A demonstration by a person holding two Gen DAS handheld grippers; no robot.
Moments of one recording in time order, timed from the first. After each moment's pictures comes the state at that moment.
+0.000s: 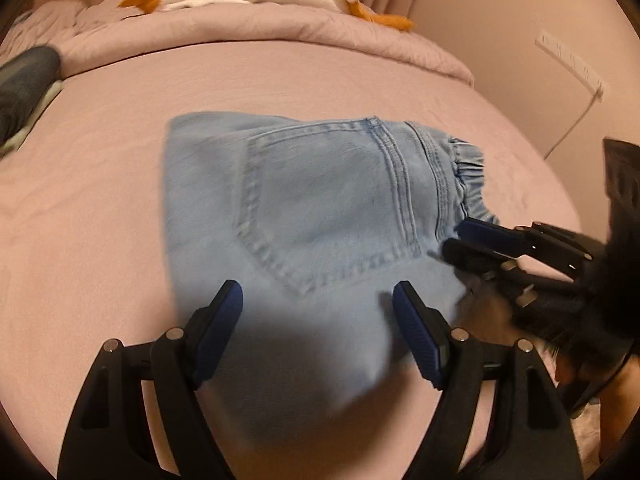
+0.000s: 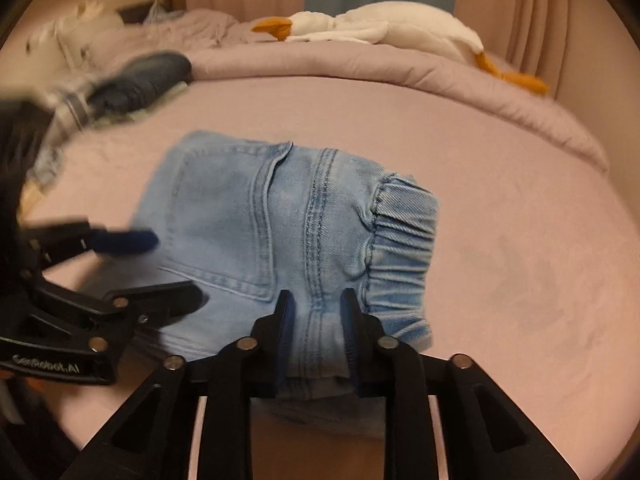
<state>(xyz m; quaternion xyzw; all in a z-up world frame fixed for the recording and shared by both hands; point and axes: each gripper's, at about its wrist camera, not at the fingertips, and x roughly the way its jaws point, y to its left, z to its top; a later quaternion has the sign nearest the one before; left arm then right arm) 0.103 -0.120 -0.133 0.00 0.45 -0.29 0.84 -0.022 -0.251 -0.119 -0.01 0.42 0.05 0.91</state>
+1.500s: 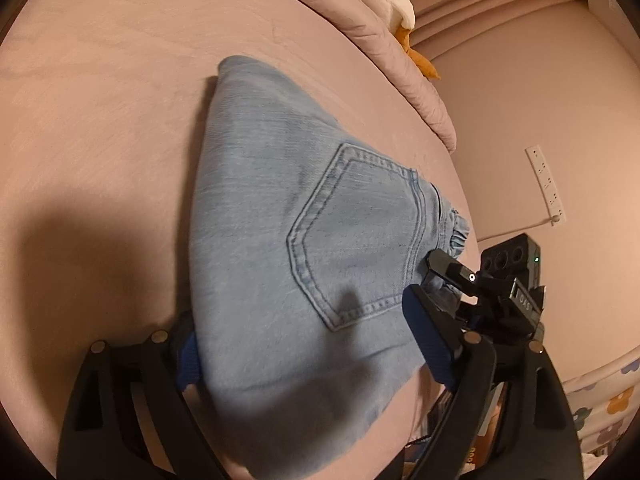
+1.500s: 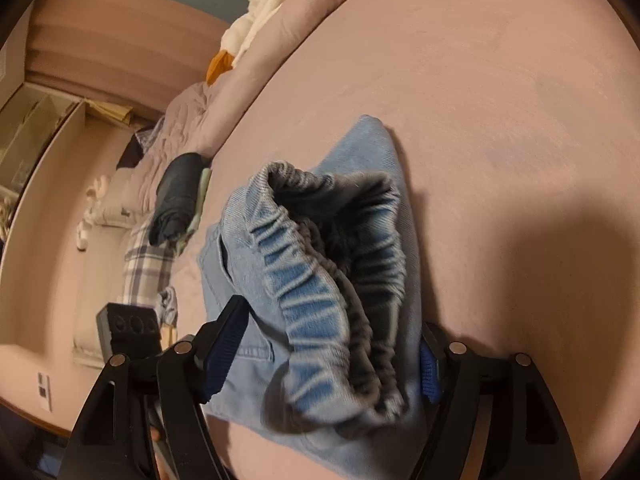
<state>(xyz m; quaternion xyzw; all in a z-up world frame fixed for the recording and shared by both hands) 0.162 -0.073 -0.156 -0.25 0.53 -0.32 0.74 0.004 -0.349 -0.156 0.37 0.46 0.16 0.79</state>
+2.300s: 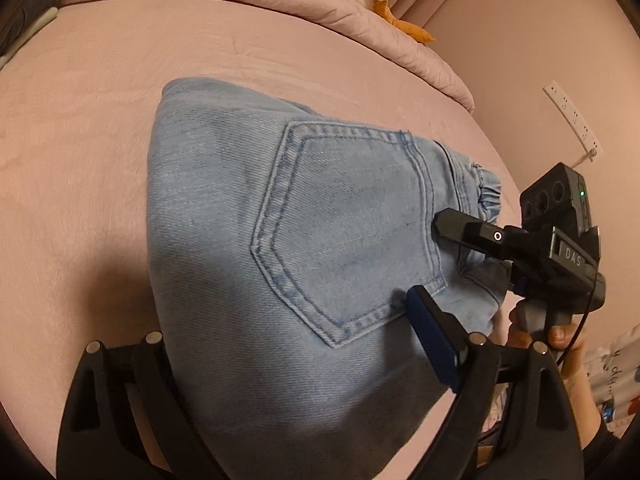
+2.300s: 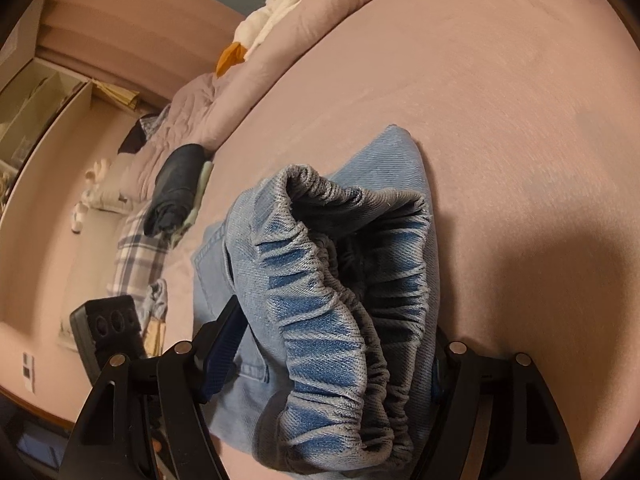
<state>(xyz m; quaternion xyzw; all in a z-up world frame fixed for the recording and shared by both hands) 0.163 -0.113 -0.156 -0.10 0.51 -0.31 0.80 0.014 -0.342 -0.154 0.34 0.45 0.17 0.81</state>
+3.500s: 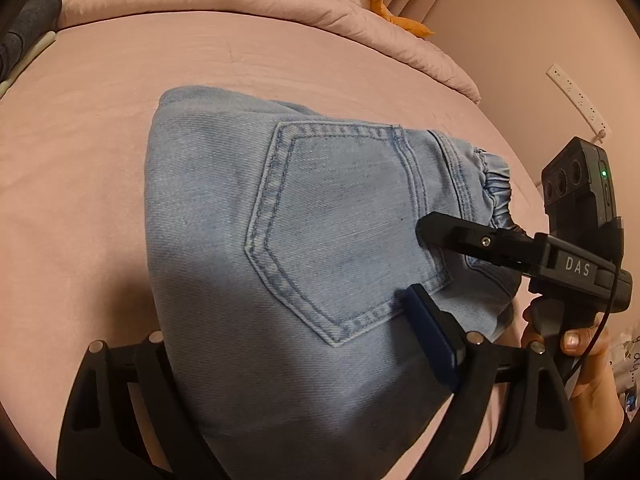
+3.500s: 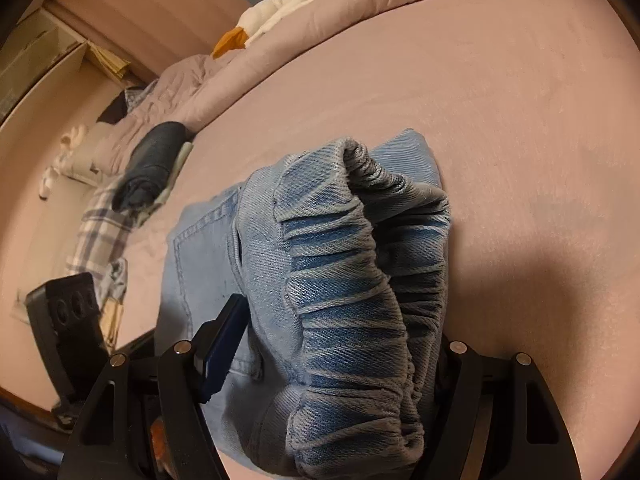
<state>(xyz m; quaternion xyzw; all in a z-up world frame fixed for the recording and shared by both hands) 0.162 -0.128 -0.156 -0.07 0.50 -0.30 0.81 0.022 -0.324 -0.145 0.25 0.46 0.13 0.84</state>
